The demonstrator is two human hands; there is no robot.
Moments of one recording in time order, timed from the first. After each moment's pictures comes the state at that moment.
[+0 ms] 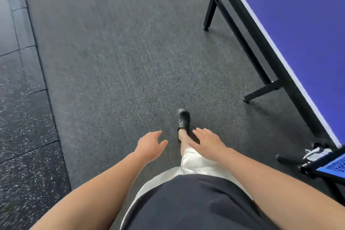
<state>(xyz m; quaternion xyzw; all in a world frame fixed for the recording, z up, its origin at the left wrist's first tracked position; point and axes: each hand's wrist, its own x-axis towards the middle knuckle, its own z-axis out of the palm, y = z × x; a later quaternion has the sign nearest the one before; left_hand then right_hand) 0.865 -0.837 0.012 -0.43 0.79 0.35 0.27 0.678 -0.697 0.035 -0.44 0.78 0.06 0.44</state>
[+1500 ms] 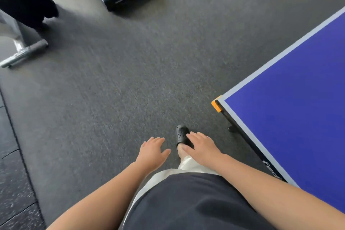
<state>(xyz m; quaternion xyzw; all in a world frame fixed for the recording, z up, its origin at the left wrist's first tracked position) 0.273 -1.767 0.016 -0.33 0.86 0.27 0.28 0.121 -1.615 0.037 -0.38 0.82 -0.04 0.43</state>
